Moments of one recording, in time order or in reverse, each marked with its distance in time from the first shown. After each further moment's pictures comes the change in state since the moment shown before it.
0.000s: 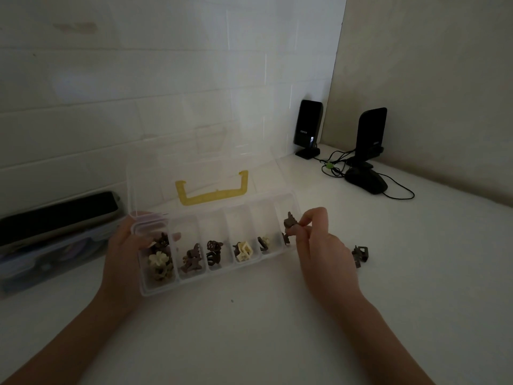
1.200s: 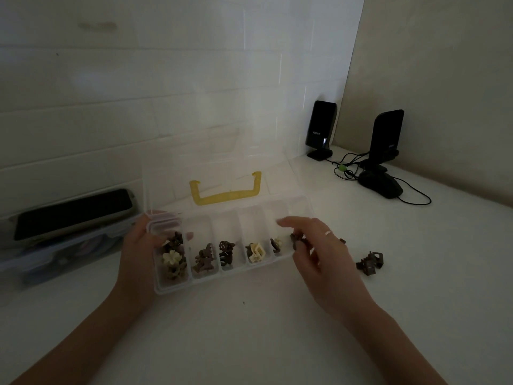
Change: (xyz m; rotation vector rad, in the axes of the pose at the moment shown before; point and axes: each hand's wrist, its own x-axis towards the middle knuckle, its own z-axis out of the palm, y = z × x) left_hand -0.001 0.003 0.004 0.003 0.018 -0.009; right_hand -0.001 -0.017 -0.009 0.294 -0.100 -0.263
